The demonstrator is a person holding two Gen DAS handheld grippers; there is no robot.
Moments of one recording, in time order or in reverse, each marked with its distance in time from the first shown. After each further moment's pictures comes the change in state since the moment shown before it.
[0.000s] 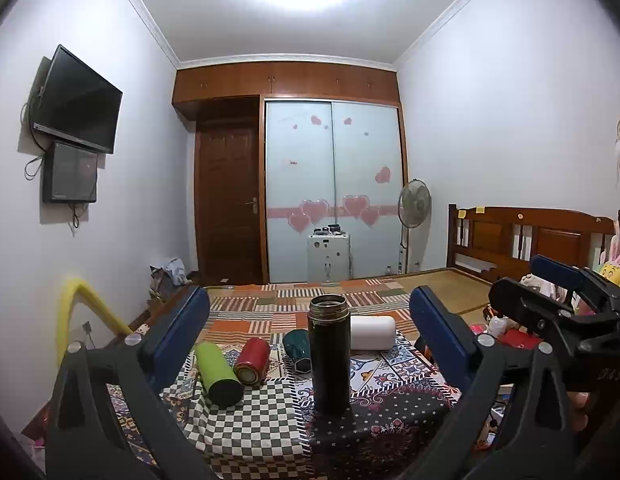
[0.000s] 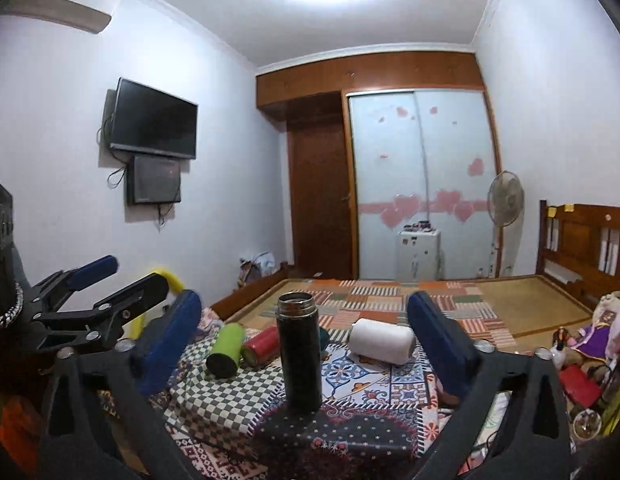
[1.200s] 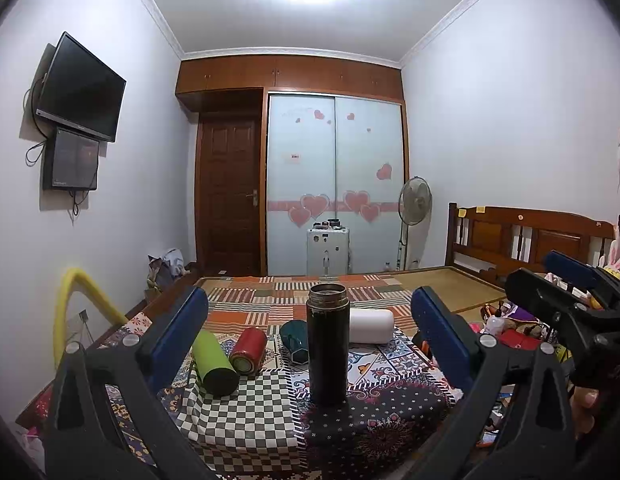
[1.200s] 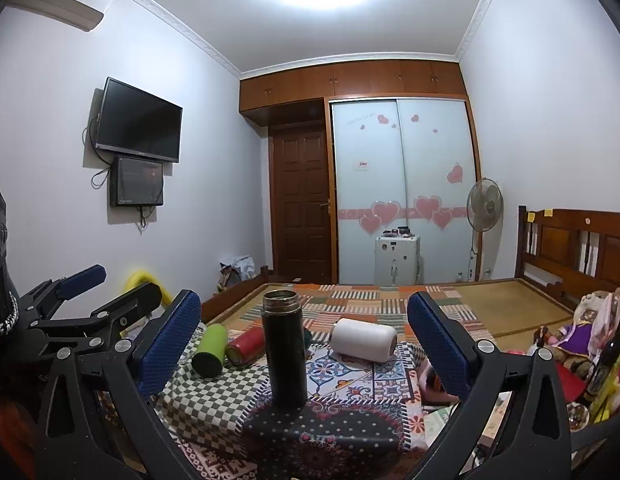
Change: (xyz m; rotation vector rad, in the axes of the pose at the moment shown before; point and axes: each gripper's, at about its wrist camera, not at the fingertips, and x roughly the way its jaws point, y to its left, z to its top) left arm -0.001 0.004 -0.010 -0.031 0.021 -0.007; right arm -0.017 0.005 -0.001 -0.012 -0.015 -0.056
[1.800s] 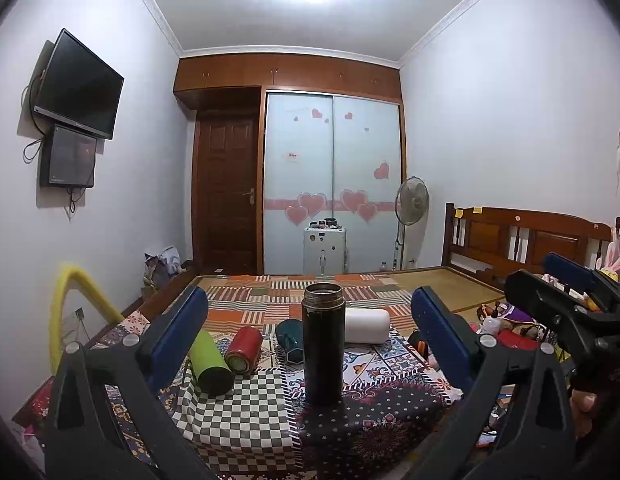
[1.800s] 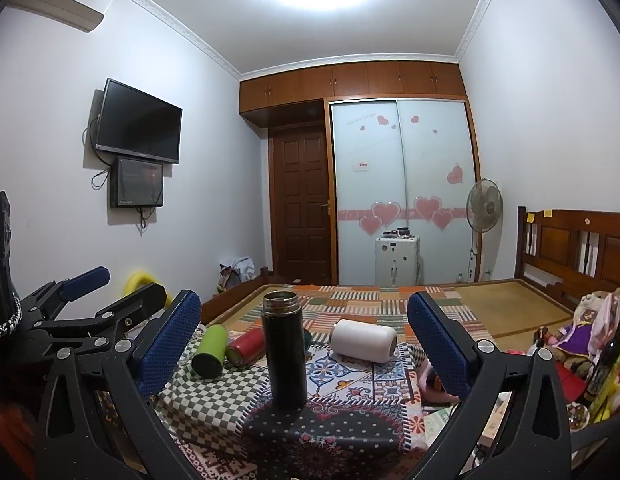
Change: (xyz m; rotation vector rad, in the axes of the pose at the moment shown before) left arm 0.001 0.000 0.000 -0.007 0.003 -0.015; right arm -0.001 0.001 0.002 0.003 -0.001 0.000
